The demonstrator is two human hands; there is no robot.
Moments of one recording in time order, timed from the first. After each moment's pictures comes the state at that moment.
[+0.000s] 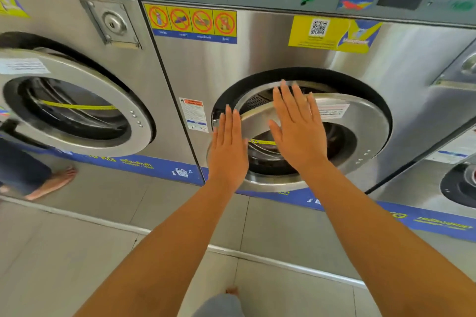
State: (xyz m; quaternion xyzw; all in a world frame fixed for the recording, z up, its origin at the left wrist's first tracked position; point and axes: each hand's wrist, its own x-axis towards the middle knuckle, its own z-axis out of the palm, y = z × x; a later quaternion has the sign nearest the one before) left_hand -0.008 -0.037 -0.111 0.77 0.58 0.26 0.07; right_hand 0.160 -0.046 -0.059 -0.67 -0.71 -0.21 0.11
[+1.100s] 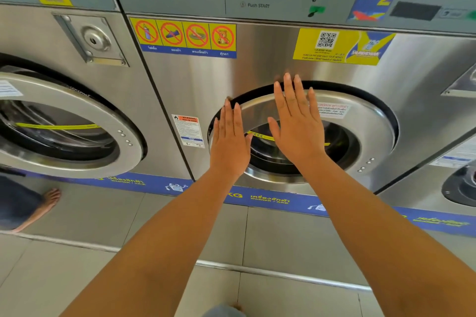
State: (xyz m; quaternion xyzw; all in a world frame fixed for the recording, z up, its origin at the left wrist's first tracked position) left_hand -0.002 0.047 -0.114 0.81 0.56 0.19 0.03; right_hand 0.155 0.015 -0.058 -0.69 -0.68 -0.23 0.10
